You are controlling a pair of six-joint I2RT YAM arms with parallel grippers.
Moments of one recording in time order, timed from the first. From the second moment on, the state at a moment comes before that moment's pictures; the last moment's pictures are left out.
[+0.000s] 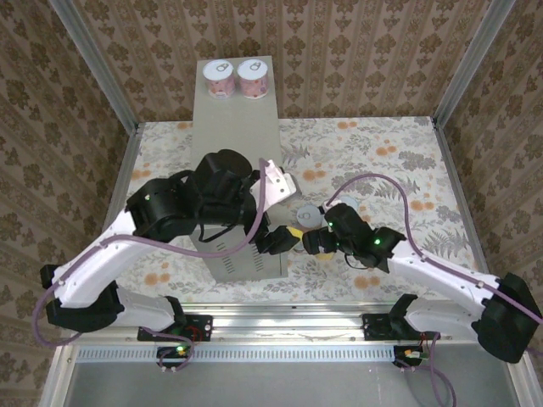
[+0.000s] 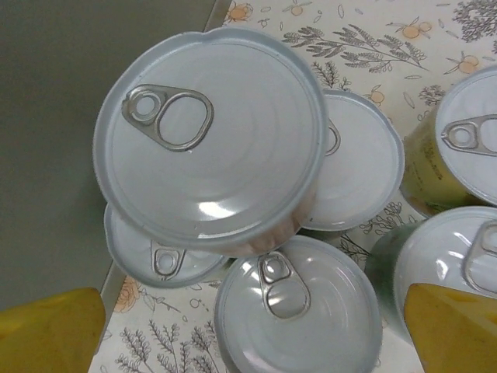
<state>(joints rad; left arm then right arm) -1.17 1.32 1.82 -1.12 0.12 0.09 0.75 1.11 0.70 -0.44 0.19 0.39</state>
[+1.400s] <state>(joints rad) -1.18 1.25 1.78 -1.13 0.00 0.11 0.72 1.31 0.82 -0.32 0.21 0.35</state>
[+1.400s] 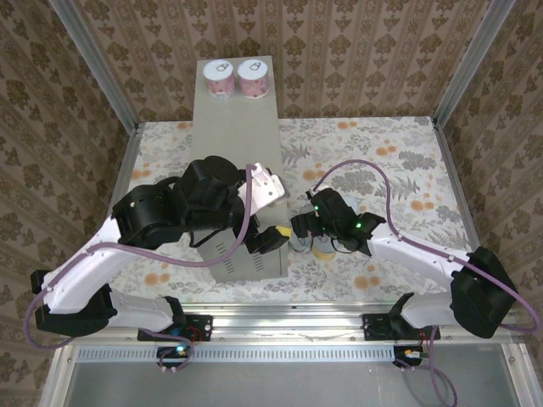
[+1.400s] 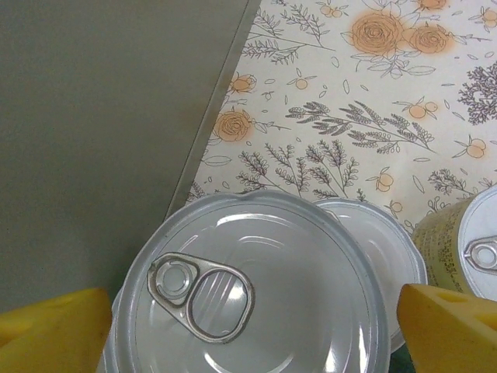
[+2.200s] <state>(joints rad) -1.18 1.15 1.75 -1.08 -0.12 0.13 0.71 1.23 1.24 -0.61 0.22 0.21</state>
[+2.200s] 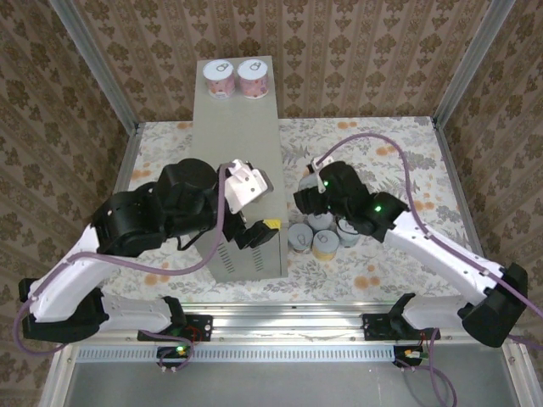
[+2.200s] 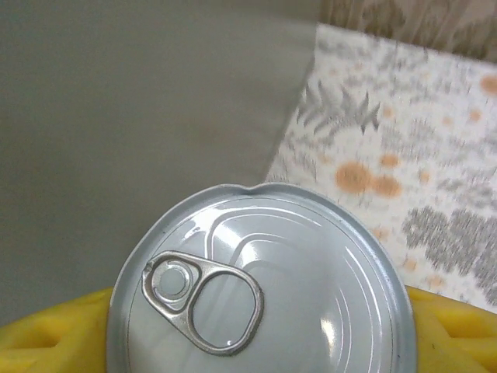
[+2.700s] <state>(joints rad) -1.00 1.00 1.68 -1.04 -0.21 0.12 0.70 1.39 1.85 -0.90 0.12 0.08</state>
